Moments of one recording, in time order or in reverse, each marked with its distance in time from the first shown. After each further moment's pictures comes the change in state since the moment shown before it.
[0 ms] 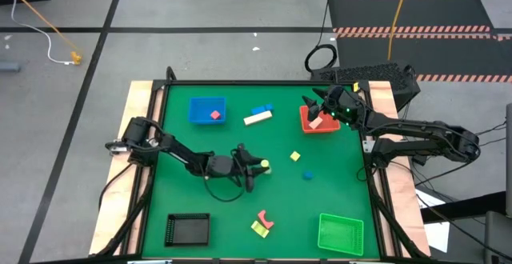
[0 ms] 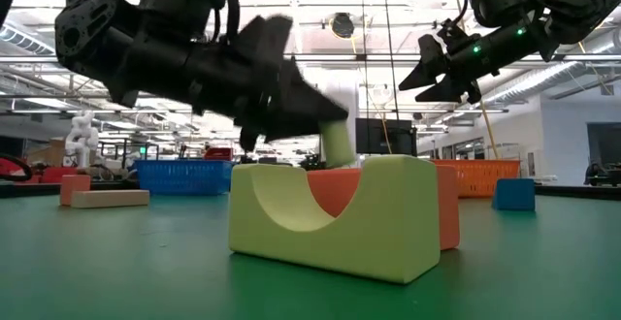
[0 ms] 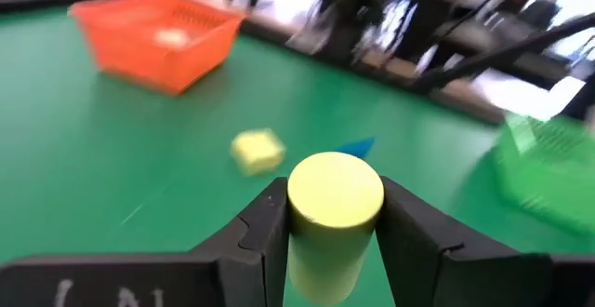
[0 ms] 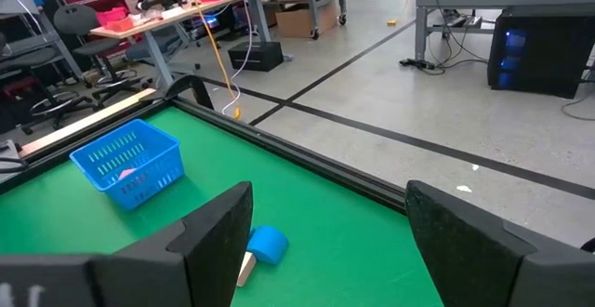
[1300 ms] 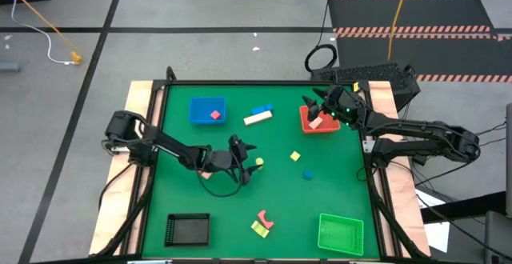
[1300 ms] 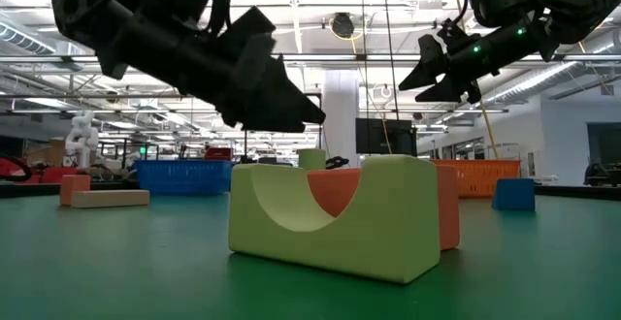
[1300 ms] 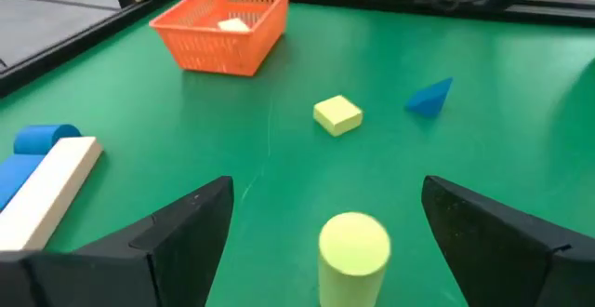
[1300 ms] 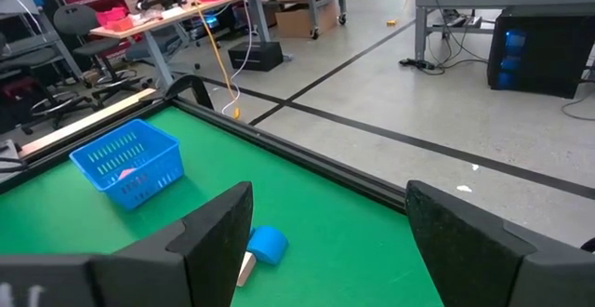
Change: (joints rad) left arm 0.036 -0.167 -0.027 -0.347 -0.065 0.197; right arm 0.000 0.000 0.000 0.000 0.000 0.000
